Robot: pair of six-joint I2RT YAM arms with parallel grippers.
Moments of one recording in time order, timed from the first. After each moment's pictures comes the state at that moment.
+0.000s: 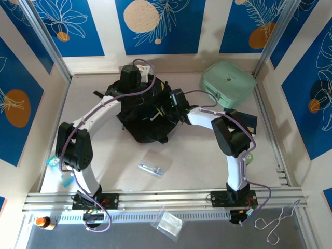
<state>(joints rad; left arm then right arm) -0.45 1.77 1.49 -0.15 0.46 -0.48 0.56 2.03 1.31 0.07 -0.25 1.37</state>
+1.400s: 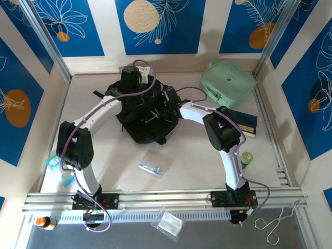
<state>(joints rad) -0.44 1.79 1.49 -0.18 0.44 -0.46 0.59 2.18 1.54 -0.15 -0.34 1.25</state>
